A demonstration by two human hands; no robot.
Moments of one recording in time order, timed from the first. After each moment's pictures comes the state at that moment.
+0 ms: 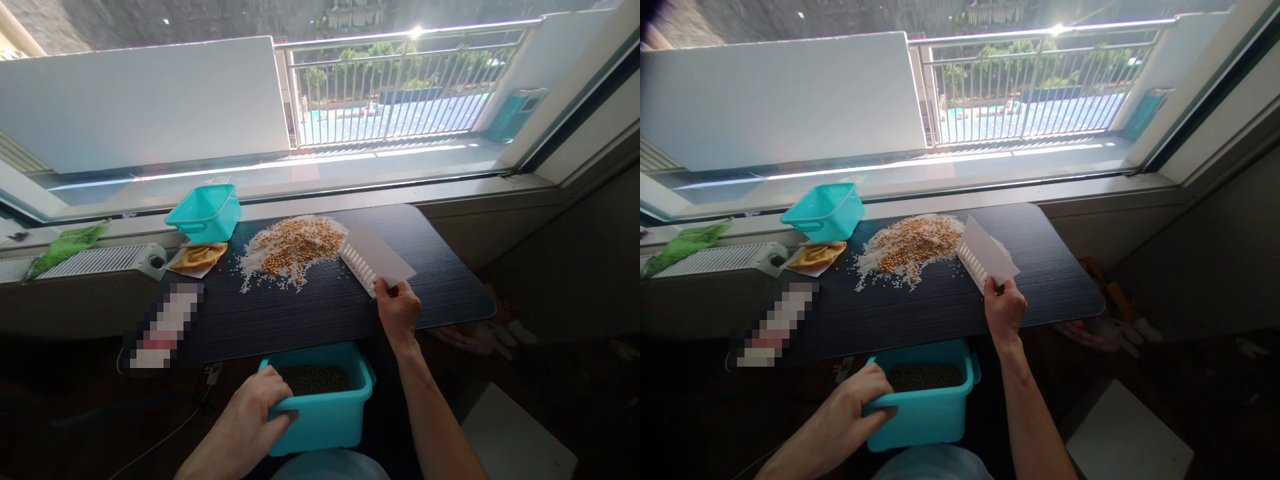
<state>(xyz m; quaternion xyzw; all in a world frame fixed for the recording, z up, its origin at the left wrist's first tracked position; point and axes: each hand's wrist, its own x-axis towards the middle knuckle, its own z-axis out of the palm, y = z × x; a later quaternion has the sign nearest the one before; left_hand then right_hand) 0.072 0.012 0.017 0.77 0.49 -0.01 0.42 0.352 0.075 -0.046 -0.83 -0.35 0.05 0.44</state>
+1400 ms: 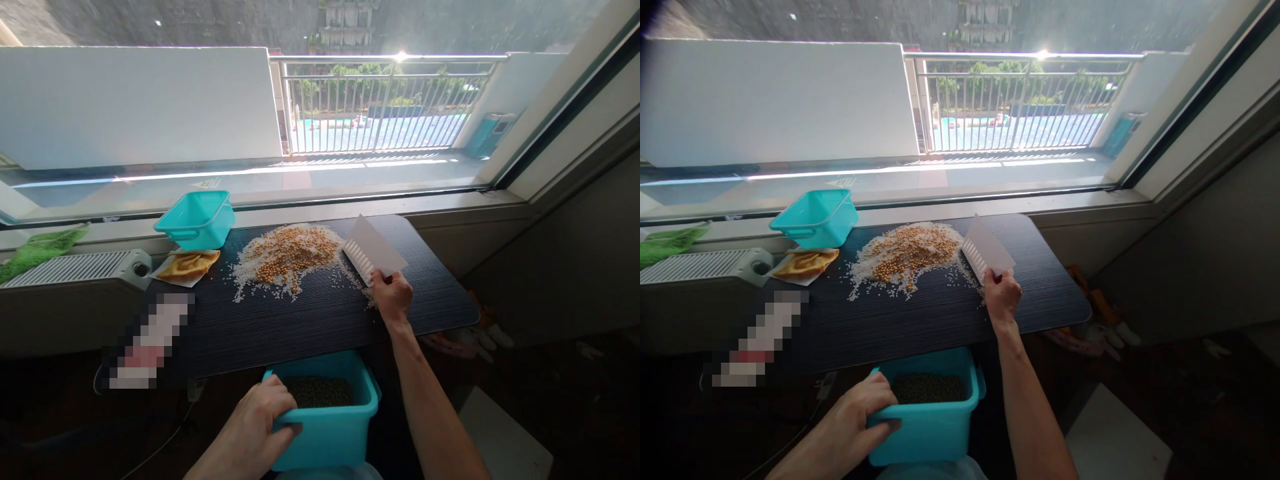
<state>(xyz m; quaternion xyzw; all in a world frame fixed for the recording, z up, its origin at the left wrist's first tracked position) 0.079 0.015 0.008 0.79 0.45 -0.01 0.42 0.378 0.109 -0.046 -0.82 -0.36 0.02 0.44</state>
